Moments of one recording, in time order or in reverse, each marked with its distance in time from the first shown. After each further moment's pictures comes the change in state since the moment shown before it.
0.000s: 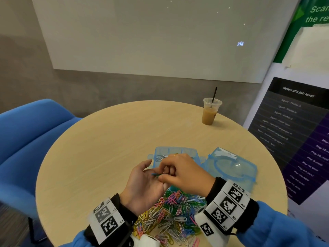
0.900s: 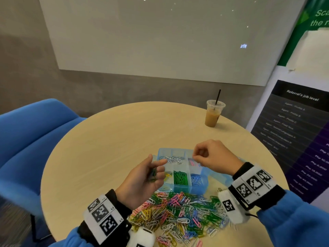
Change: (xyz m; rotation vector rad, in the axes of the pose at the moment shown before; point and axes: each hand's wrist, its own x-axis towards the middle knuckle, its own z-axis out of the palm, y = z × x) left_hand -0.001 0.017 -0.005 0.287 0.098 0.118; right_hand 0.003 0.058 -0.054 -0.052 0.062 0.259
